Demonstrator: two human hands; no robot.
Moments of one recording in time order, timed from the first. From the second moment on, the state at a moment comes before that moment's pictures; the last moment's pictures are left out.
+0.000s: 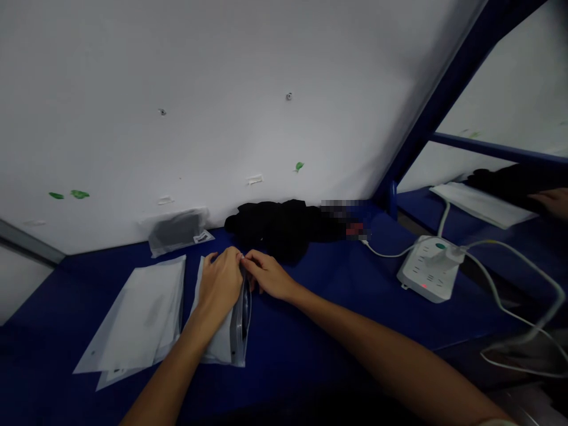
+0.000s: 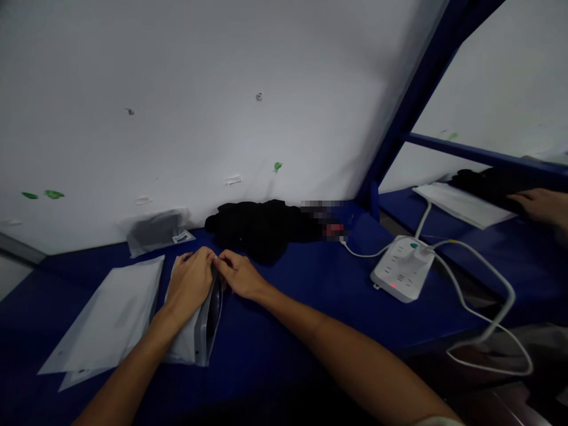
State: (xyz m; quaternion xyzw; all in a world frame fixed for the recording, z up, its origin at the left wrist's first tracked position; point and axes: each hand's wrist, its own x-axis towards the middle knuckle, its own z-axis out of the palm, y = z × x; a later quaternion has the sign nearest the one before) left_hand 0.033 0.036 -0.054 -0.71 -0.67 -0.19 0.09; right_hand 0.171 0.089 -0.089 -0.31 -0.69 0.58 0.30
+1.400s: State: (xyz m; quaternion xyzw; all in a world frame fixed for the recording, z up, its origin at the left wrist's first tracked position) left_hand 0.003 0.030 -0.028 -0.84 -0.53 -0.12 -0.07; right_hand 0.190 0.089 -0.066 -0.31 -0.81 0.45 0.22
